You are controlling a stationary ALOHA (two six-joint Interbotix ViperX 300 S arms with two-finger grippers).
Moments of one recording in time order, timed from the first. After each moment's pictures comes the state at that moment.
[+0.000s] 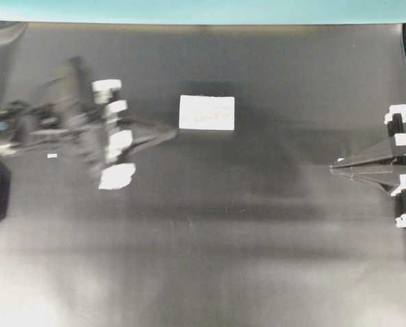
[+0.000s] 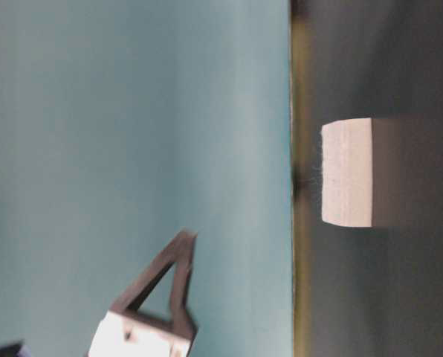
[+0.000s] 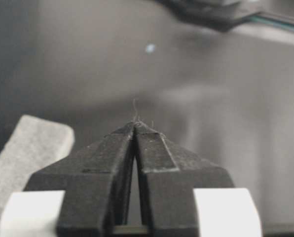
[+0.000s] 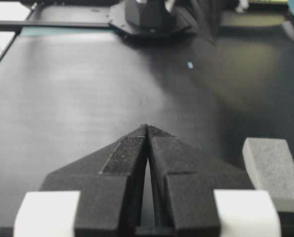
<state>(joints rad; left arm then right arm) 0.18 -0.20 0.85 0.04 -0.40 -0.20 0.07 -0.97 1.21 0.00 -0.13 0.00</state>
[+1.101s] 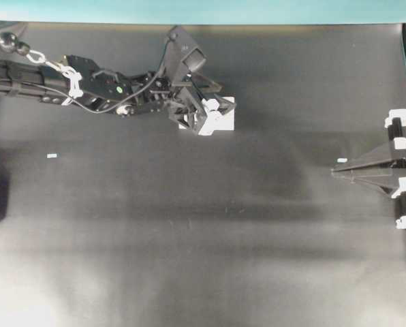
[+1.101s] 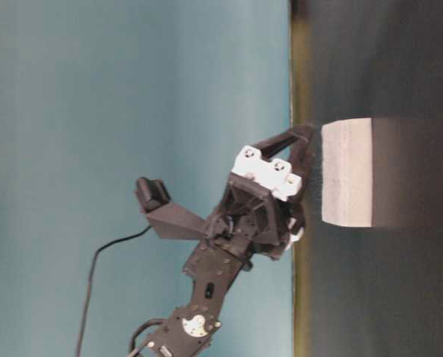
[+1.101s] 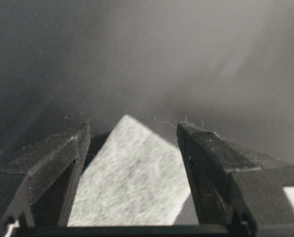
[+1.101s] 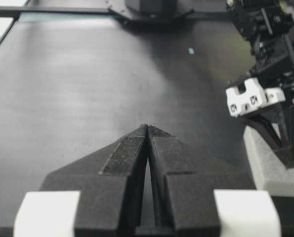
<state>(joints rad) 0.36 0.37 0.44 0.04 -0.29 -0.34 0.07 -0.99 1.25 0.00 -0.13 0.00</state>
